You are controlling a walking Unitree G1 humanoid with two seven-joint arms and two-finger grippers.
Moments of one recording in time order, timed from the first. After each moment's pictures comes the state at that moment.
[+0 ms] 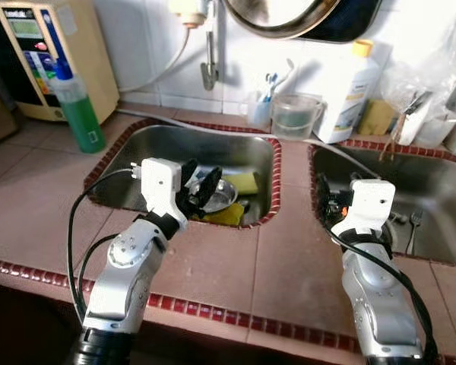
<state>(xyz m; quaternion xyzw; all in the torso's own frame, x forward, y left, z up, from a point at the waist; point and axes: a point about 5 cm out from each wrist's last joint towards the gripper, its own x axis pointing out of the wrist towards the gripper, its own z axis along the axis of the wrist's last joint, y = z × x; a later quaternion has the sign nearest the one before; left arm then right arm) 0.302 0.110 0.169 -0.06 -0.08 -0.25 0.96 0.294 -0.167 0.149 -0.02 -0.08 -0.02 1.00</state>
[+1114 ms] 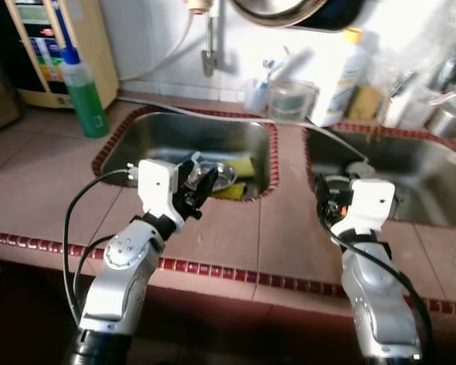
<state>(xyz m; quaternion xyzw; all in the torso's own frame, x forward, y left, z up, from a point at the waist) 0.299 0.112 0.166 -0.06 -0.07 -0.25 0.96 0.292 -0.171 0.148 -0.02 -0.07 -0.02 1.00</state>
